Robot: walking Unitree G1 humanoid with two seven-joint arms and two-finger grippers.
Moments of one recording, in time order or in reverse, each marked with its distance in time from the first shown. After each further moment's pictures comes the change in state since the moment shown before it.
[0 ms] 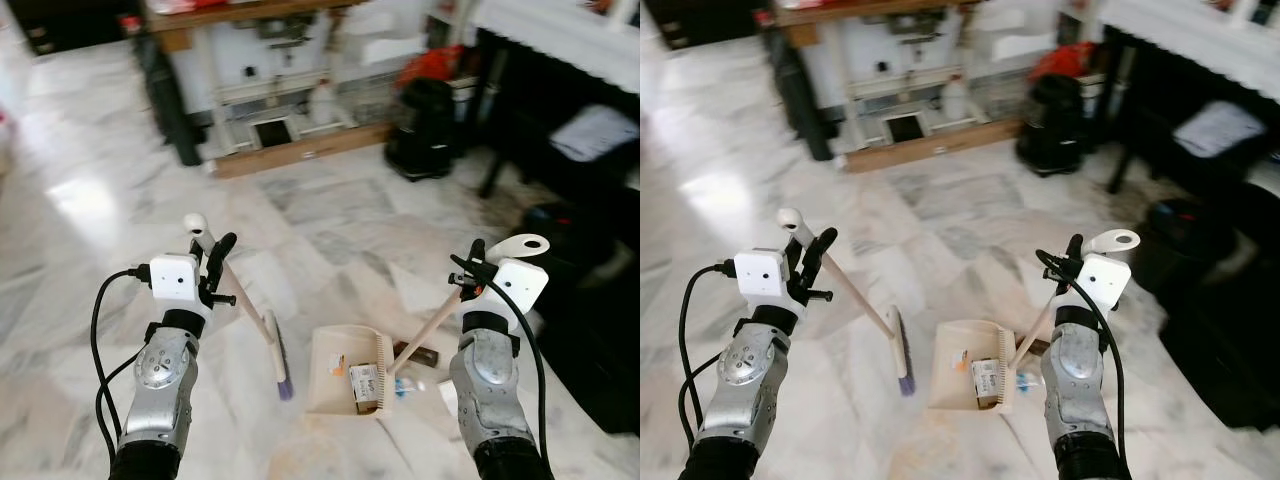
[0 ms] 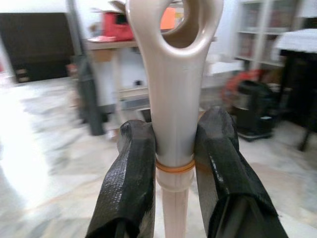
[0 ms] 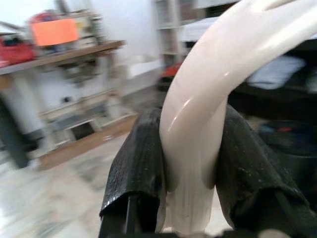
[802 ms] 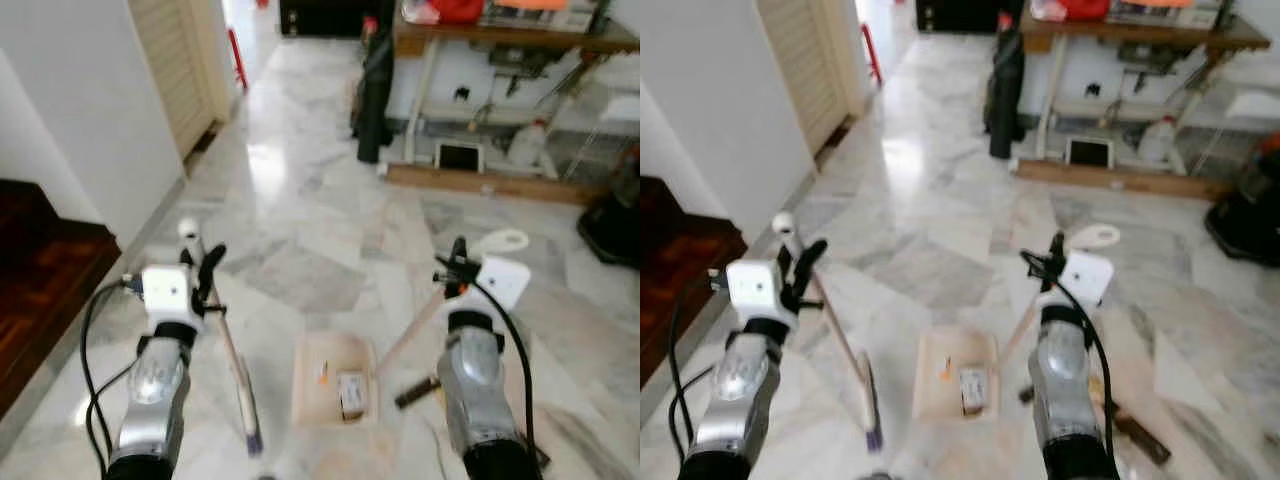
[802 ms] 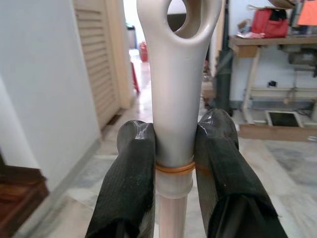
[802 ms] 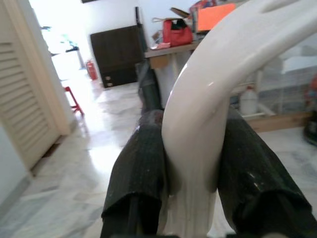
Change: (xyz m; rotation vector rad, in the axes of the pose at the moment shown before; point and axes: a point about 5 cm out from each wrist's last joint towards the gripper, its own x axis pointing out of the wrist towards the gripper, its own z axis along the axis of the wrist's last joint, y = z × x) left arm -0.009 0.006 -0.008 0.026 0.025 0.036; right arm -0.001 0.008 0.002 -0.005 -0.001 0.047
